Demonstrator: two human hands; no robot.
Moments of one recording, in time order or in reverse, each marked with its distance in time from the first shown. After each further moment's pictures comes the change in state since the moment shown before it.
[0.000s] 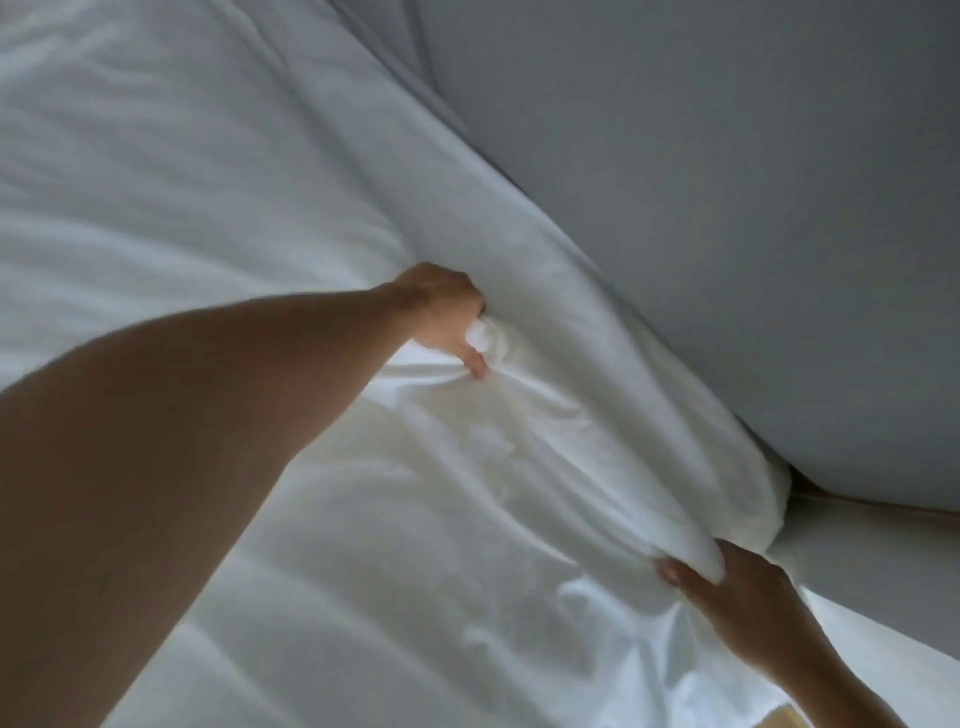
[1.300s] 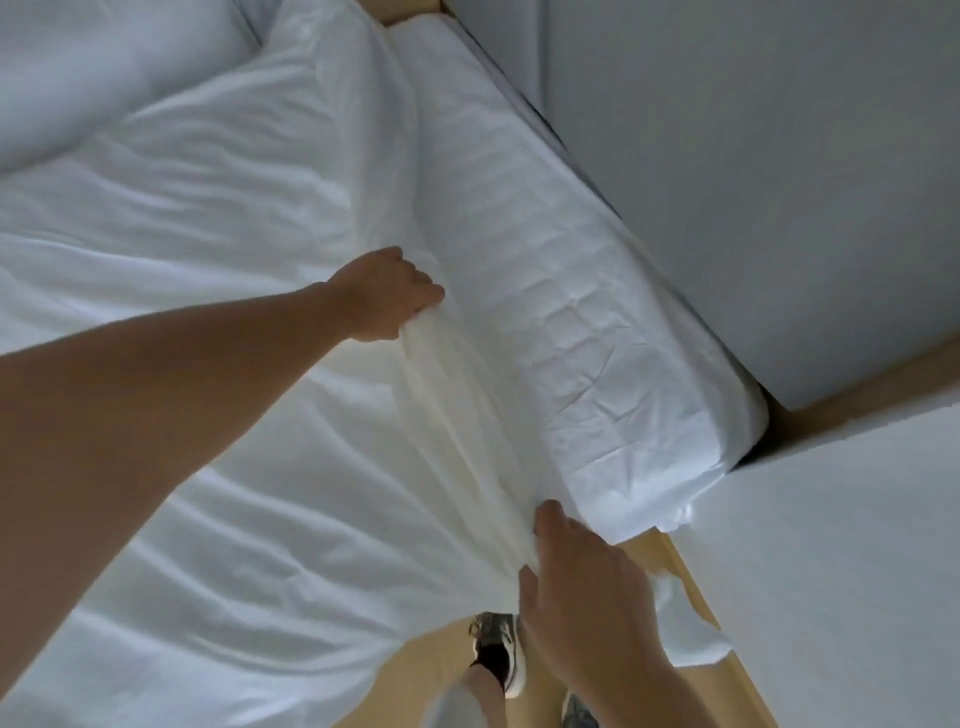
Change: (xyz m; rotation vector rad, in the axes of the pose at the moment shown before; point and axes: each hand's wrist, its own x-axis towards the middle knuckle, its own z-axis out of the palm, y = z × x) left_hand -0.300 0.060 0.000 0.392 0.006 -0.117; right_hand -0.253 -0.060 0.049 -0.360 0.032 -0.703
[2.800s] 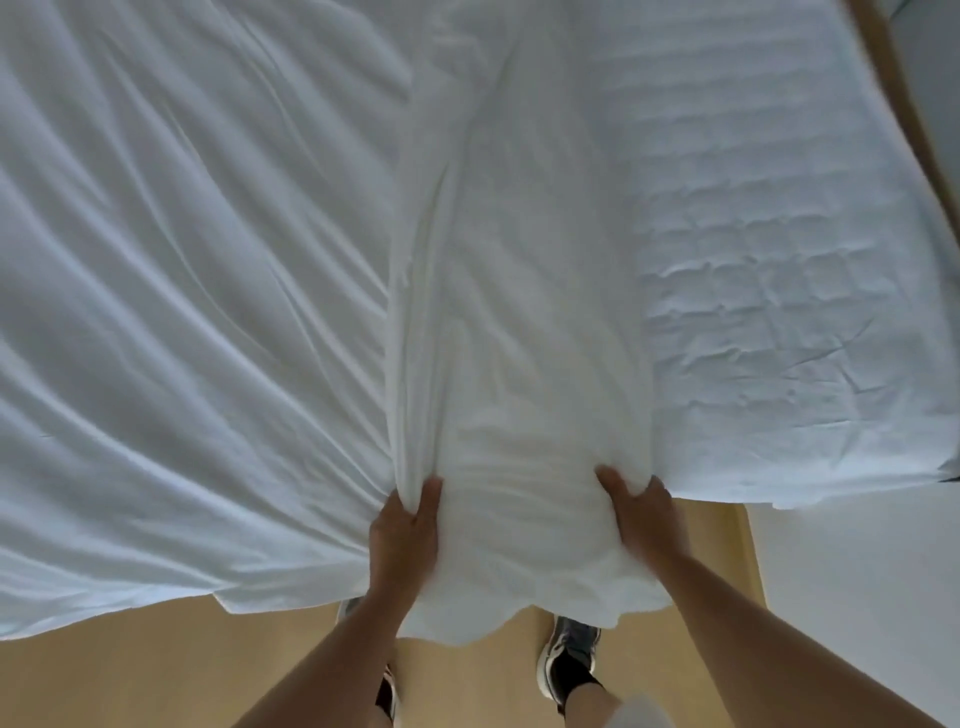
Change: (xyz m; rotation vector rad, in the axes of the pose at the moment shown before) left_hand -0.323 0.333 0.251 -1.914 0.032 -1.615; right_hand 0.048 -0.066 0.239 0.263 -0.160 0.605
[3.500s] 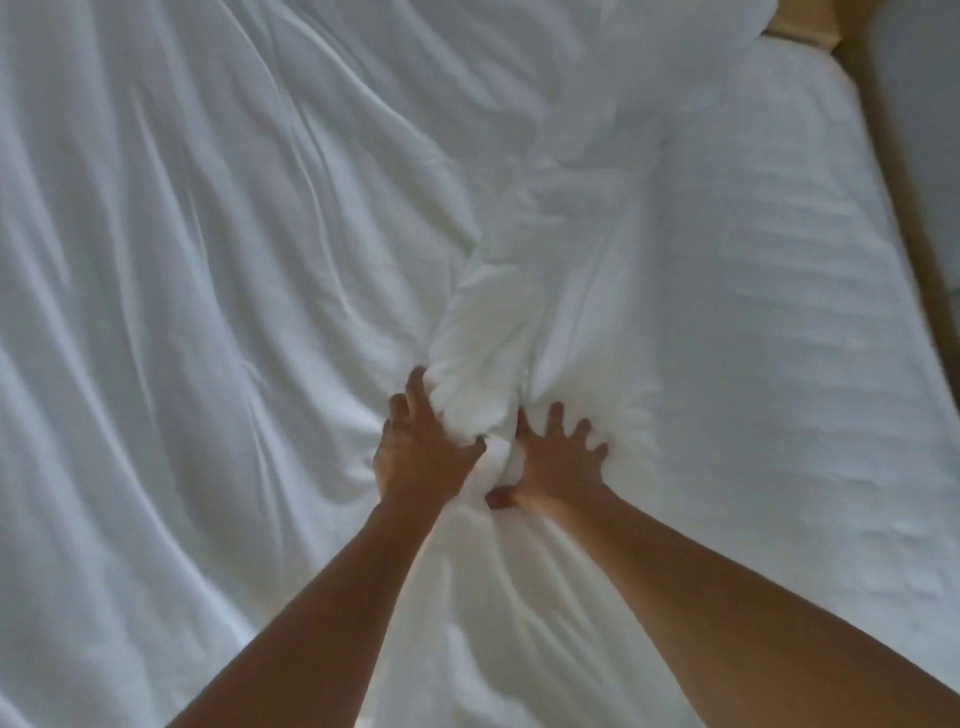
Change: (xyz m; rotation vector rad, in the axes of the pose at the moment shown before) left_hand 0.219 0.247 -0.004 0.170 0.194 0.288; right_hand 0.126 -0.339 0.026 -1.053 -0.076 -0.596
